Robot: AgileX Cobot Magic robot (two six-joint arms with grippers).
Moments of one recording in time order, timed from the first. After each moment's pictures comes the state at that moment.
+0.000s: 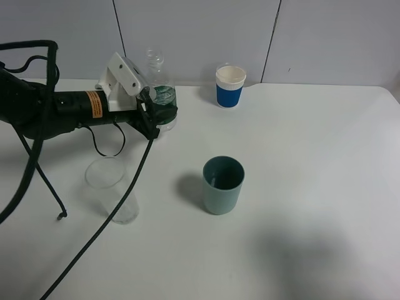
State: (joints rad) left arm -0.27 1.95 -0.79 0.84 -0.91 -0.27; right arm -0.07 0.00 -0.48 0.01 1.06 -0.02
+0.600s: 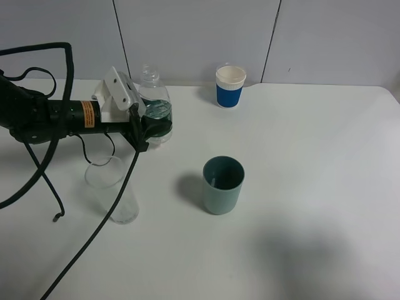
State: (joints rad) left arm -0.20 2.01 -0.79 1.02 -0.97 -0.27; right arm -0.07 0.00 -0.48 0.01 1.06 -0.02
